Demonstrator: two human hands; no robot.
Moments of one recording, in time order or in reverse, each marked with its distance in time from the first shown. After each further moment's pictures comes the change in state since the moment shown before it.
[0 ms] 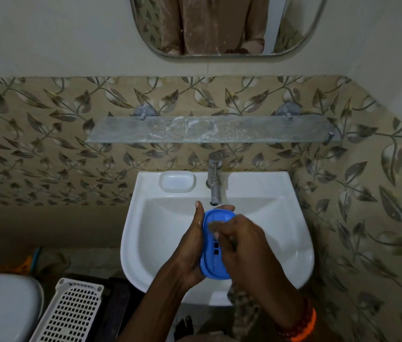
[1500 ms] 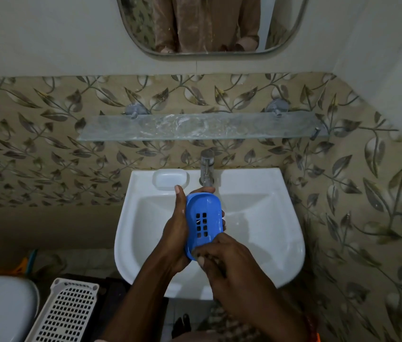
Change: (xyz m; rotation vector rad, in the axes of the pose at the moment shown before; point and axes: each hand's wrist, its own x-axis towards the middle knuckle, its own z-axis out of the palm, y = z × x) left_hand -0.016 0.019 0.019 0.081 -0.005 0.257; right_hand -0.042 0.002 -0.001 0.063 -0.188 -0.104
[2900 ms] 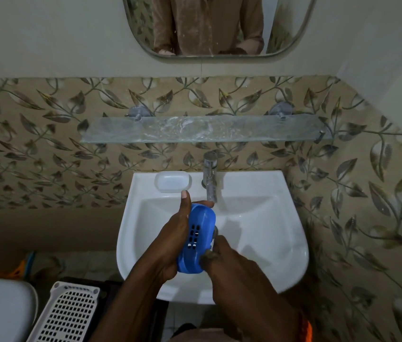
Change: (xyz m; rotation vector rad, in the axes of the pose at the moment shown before) left_hand -0.016 0.026 0.000 0.341 0.224 -0.118; right_hand 0.004 -0.005 0.009 -0.421 -0.136 -0.065
